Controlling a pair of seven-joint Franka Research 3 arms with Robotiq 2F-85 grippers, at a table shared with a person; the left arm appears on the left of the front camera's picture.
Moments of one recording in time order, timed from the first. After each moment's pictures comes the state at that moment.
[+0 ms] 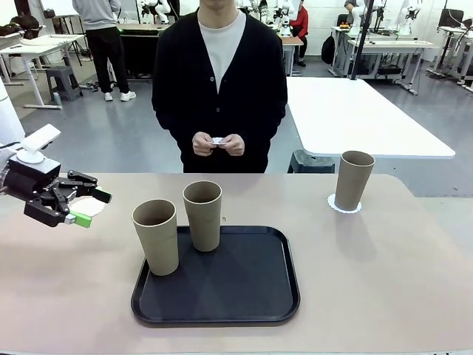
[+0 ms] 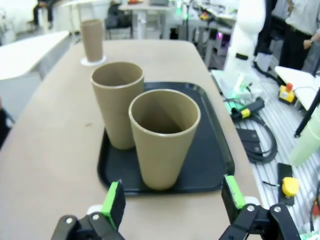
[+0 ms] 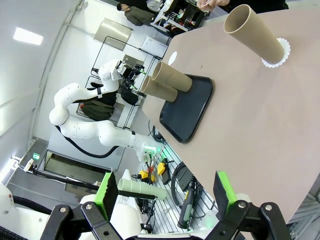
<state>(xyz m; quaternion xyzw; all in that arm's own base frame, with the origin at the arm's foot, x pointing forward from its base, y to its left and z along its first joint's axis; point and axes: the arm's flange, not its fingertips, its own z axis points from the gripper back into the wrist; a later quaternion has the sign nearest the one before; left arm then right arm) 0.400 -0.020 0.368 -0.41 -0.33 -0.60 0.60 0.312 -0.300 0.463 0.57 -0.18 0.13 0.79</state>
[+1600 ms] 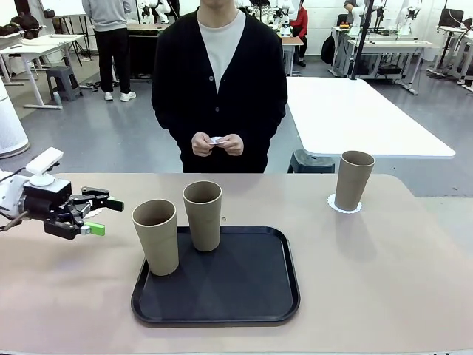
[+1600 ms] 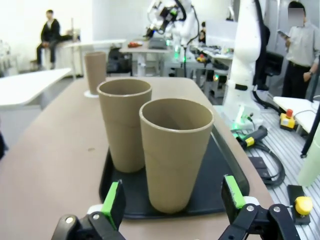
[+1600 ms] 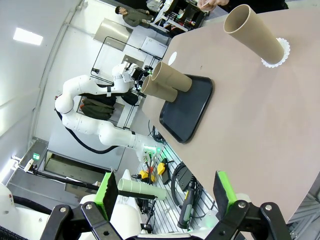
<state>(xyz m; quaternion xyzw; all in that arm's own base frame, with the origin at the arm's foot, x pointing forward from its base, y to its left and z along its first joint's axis) 0.416 -0.025 0.299 -0.49 -0.40 -0.55 0.54 0.311 -0.300 0.463 0.57 -0.18 0.13 0.79</state>
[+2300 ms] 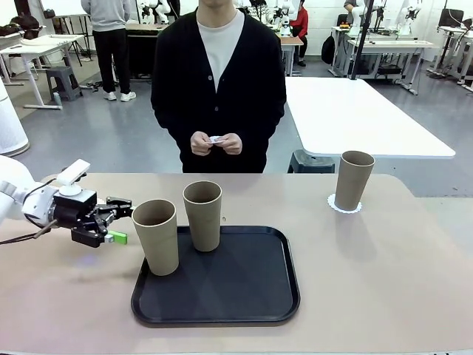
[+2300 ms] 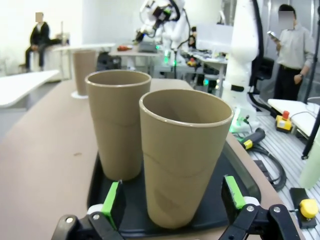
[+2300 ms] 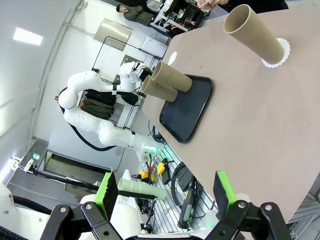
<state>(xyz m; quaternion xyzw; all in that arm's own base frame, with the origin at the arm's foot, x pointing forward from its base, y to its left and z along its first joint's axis) 0.429 -0.067 0.263 -0.52 -0.39 -0.56 0.52 0.311 -0.300 0.463 0.57 -0.18 0.13 0.79</state>
